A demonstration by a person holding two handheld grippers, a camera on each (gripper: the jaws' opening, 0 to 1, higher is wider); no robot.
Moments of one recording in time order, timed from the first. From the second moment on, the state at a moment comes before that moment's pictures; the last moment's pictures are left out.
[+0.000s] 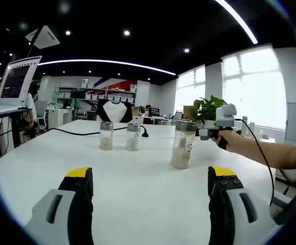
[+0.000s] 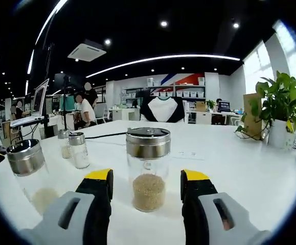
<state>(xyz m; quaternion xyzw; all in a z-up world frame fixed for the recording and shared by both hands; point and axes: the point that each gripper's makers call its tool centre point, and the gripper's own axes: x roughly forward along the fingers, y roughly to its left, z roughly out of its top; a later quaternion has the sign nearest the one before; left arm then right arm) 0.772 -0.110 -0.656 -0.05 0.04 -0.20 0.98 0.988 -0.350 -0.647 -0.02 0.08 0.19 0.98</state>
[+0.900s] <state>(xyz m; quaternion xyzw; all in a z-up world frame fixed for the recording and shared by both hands) 0.771 -0.113 -0.656 -0.05 0.04 -0.21 0.98 1.018 -0.345 -0.650 -0.02 0.09 0.19 0.98</state>
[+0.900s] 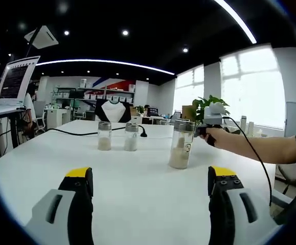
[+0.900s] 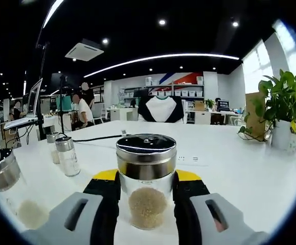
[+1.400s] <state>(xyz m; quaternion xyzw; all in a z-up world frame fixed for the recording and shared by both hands) 0.772 -0.112 -0.657 -0.05 0.04 -0.21 0.98 1.016 -0.348 -0.649 -0.02 0.08 0.18 0.98</state>
